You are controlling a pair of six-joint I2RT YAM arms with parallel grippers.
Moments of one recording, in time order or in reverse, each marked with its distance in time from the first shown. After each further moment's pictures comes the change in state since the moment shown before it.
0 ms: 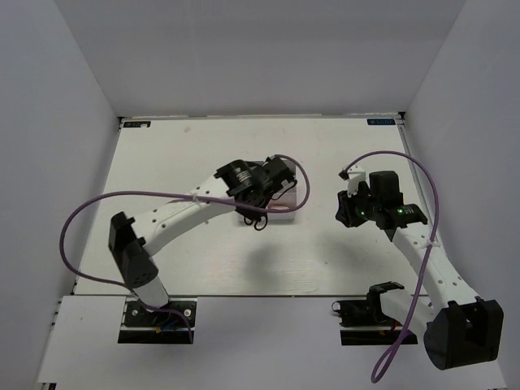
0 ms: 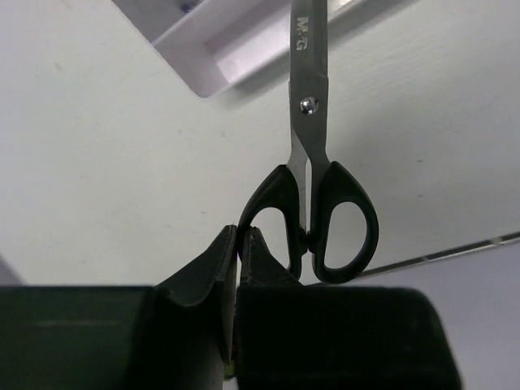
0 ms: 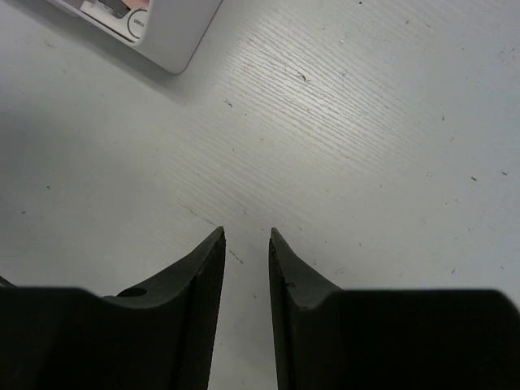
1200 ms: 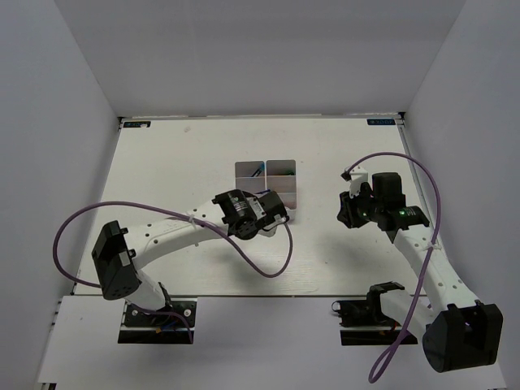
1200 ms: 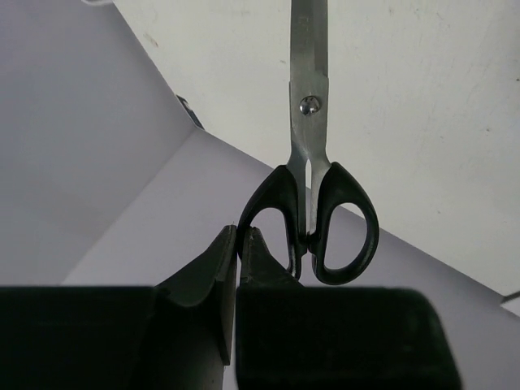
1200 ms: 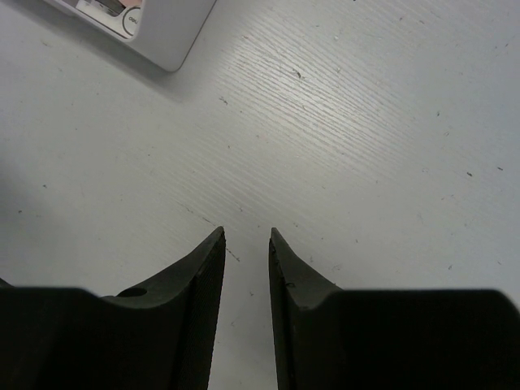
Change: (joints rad) left arm -0.094 -0.105 -0.295 0.040 -0.378 1.109; right arm -0.026 -0.019 -0.014 0.000 -0.016 -0.012
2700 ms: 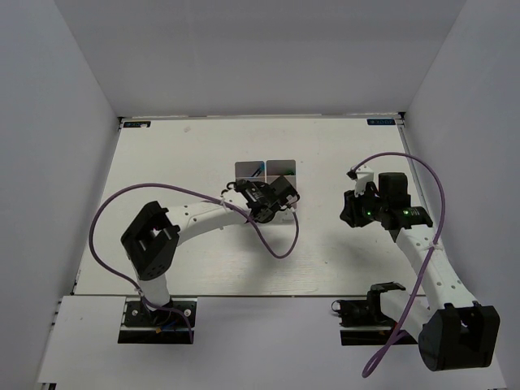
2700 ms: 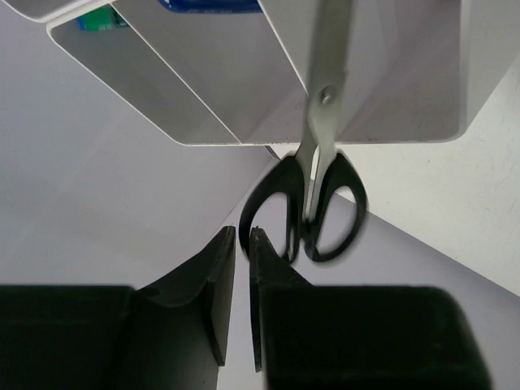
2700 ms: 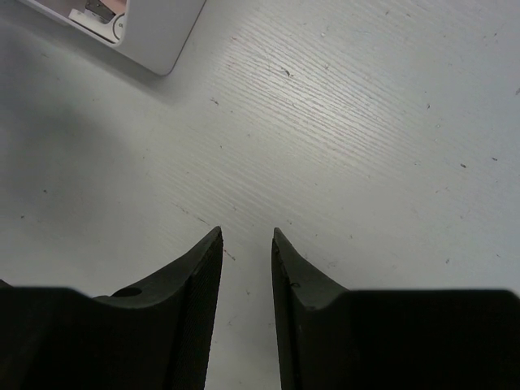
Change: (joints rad) left arm 0.131 0.233 -0.008 0.481 -0.049 0.460; right arm -0.066 0.000 -0.003 0.000 -0.043 -0.004
